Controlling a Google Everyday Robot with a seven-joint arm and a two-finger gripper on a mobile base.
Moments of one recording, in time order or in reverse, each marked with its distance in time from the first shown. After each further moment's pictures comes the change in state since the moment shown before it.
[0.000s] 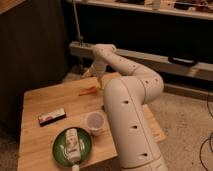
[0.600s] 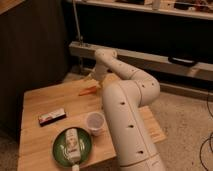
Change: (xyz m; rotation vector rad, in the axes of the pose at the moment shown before) arm -0.004 -0.014 0.033 0.026 0.043 0.025
